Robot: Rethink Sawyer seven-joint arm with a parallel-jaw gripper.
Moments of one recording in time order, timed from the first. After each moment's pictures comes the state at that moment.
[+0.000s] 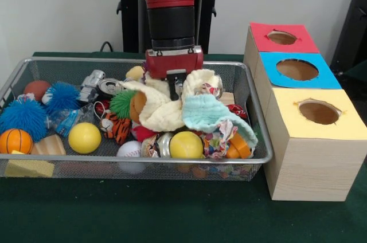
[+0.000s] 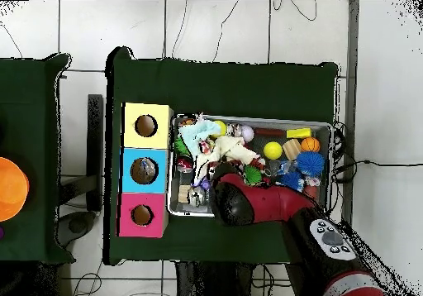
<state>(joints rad) -0.54 -0.58 0.25 1.89 -0.45 -0.06 1.67</state>
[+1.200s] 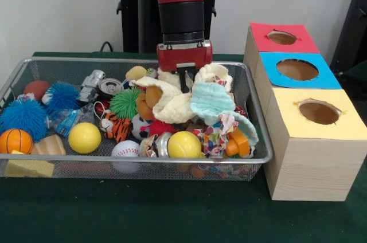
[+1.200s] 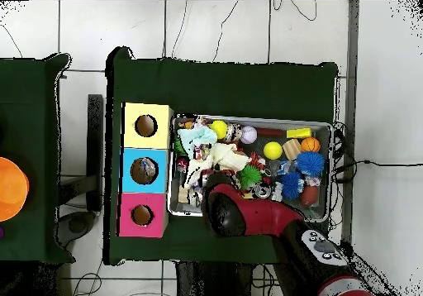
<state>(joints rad) -0.51 -0.57 0.22 1.99 -0.33 -0.18 1.67</state>
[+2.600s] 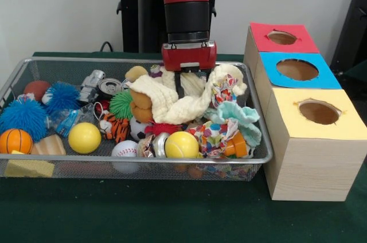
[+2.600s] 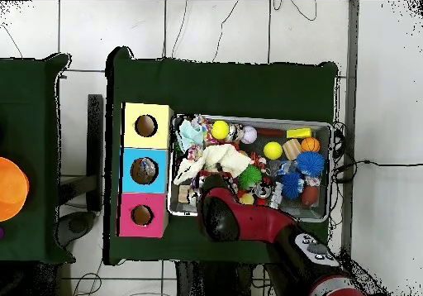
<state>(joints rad) -0.49 -0.56 0.19 2.02 -0.28 -0.28 1.67</state>
